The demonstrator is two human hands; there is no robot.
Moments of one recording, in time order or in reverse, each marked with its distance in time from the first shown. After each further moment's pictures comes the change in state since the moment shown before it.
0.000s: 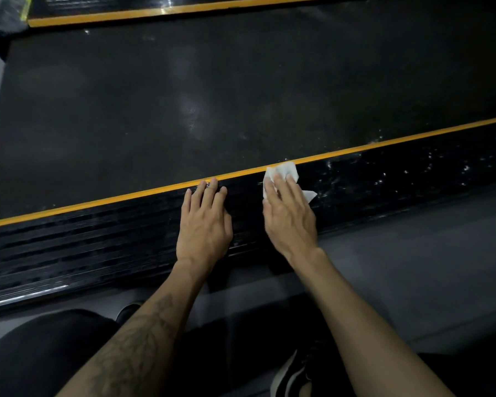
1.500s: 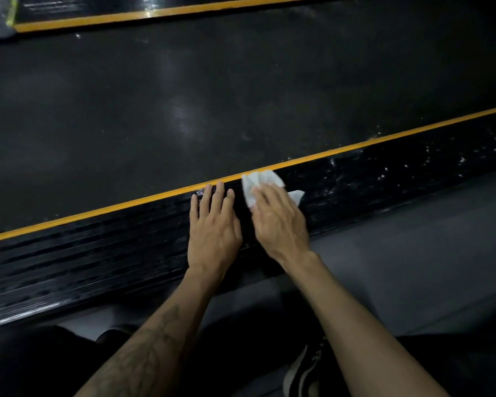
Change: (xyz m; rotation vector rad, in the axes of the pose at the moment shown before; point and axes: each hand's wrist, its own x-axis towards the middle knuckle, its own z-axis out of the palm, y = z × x) left_hand -0.005 -0.003 0.003 0.015 -0.028 0.006; right_hand -0.004 -0.033 0.006 0.012 0.058 -0.109
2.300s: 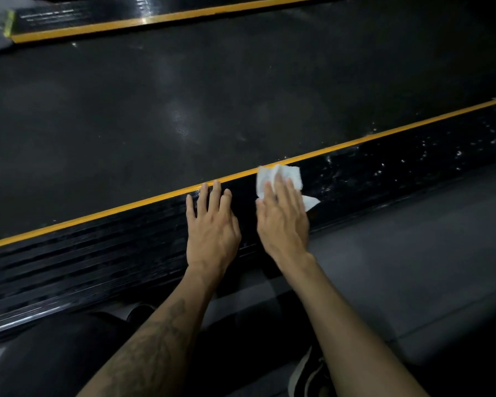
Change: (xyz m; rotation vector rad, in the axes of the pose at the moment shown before) left_hand 0.005 0.001 0.003 0.009 0.000 -0.006; right_hand -0.005 -0.004 0.006 -0.036 -0.064 0.273
